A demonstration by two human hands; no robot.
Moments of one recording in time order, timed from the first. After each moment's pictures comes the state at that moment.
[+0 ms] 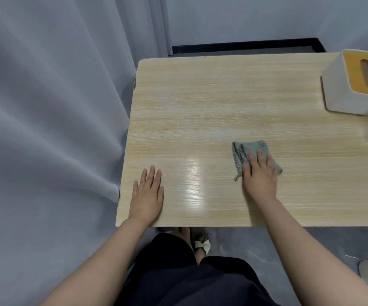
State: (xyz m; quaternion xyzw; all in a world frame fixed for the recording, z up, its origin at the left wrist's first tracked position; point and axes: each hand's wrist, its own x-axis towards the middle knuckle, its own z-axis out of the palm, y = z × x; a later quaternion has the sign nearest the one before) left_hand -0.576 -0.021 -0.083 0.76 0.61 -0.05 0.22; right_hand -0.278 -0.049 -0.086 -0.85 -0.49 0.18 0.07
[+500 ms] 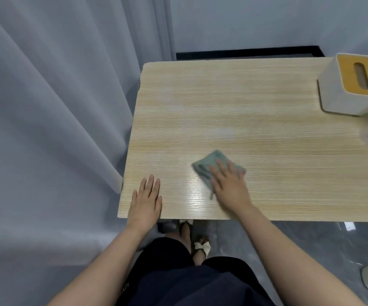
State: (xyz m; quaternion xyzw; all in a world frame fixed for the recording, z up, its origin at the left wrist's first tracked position) left_hand -0.590 -0.060 -0.087 0.76 0.61 -0.06 0.21; right_hand -0.334 -0.073 -0.087 -0.72 -0.66 0.20 0.04
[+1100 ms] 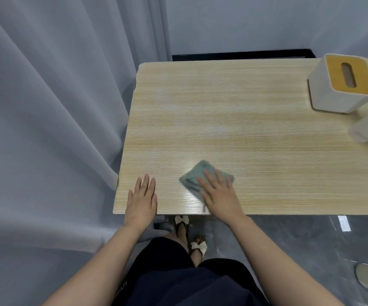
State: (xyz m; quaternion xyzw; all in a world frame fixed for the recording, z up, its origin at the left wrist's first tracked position) left_hand -0.587 -0.068 -0.087 0.76 0.62 -0.04 0.21; right_hand -0.346 -0.107 -0.093 -0.67 -0.72 0.19 0.03
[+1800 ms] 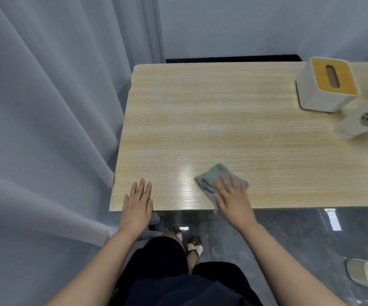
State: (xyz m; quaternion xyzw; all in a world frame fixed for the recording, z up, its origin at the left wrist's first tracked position) left_hand -0.594 -0.087 -0.091 0.76 0.61 -0.03 0.23; right_hand -0.314 -0.147 -0.096 -0.72 -0.67 0.17 0.04
